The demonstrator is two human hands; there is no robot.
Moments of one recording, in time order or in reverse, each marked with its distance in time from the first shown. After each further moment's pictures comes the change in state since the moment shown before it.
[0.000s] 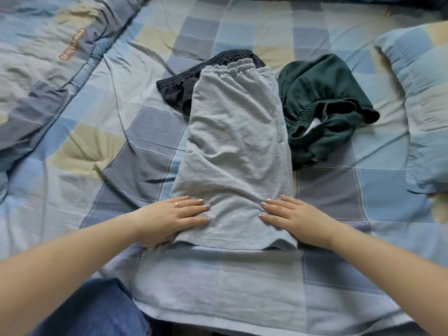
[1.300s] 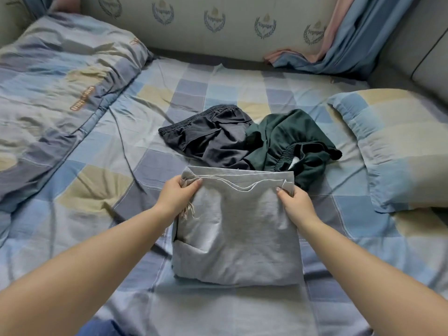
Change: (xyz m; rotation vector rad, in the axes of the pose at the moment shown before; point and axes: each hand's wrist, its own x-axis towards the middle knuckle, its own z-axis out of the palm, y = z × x) left_hand 0.022 -0.027 -0.074 -1.360 0.958 -0.781; right_hand 0.066 -0.011 -0.069 1.066 0.648 1.285
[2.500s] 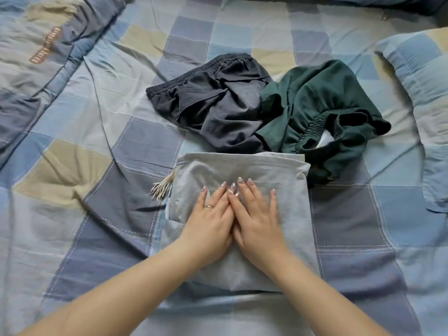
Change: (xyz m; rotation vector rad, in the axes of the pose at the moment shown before) left_hand -0.024 -0.041 0.082 1.227 -0.312 0.611; right_hand -0.017 0.044 0.096 -0.844 -0.093 -0.746
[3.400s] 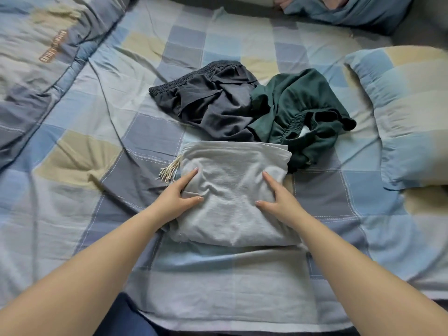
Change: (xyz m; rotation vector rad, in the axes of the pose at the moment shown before) left_hand -0.037 -0.074 0.000 -1.047 -0.048 -0.363; right_hand -0.016 0.057 -0.033 0.592 -0.403 0.521
